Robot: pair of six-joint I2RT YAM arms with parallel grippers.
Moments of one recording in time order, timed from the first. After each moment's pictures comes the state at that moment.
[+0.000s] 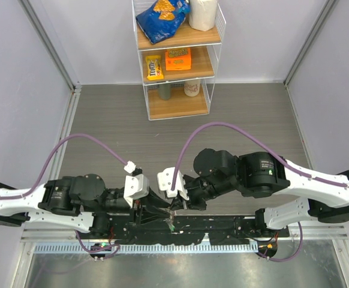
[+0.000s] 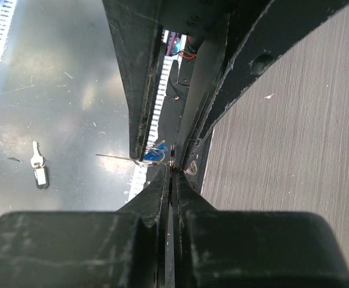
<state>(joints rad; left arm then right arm) -1.62 0.70 1.05 -0.50 -0.04 -0.21 1.47 1.27 1.65 -0.96 -0.24 -0.17</state>
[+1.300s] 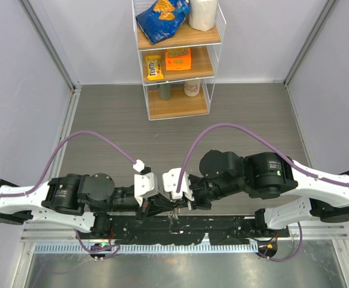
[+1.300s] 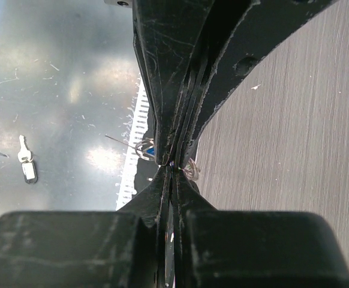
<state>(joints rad) -1.62 0.80 1.15 -0.59 -0.13 -0.18 1.50 1.25 1.67 -1.00 -0.17 -0.18</state>
